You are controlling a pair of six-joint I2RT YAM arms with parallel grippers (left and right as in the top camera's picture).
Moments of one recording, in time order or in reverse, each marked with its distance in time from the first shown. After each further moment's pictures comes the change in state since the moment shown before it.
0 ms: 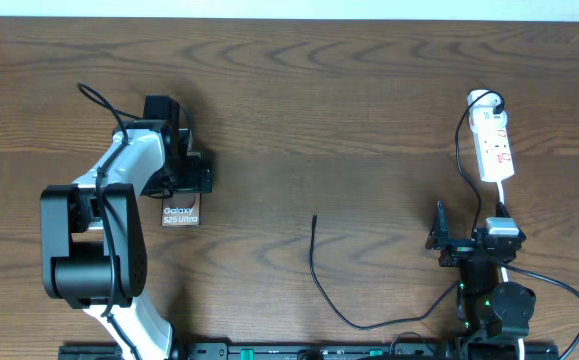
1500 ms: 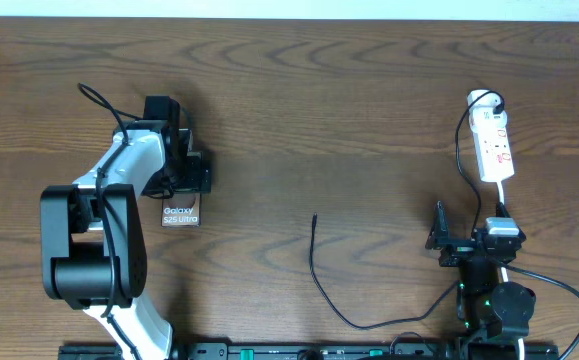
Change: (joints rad) left arm 0.000 -0.003 -0.004 0.004 0.001 0.000; right arm 0.000 0.000 0.000 0.000 0.000 0.000
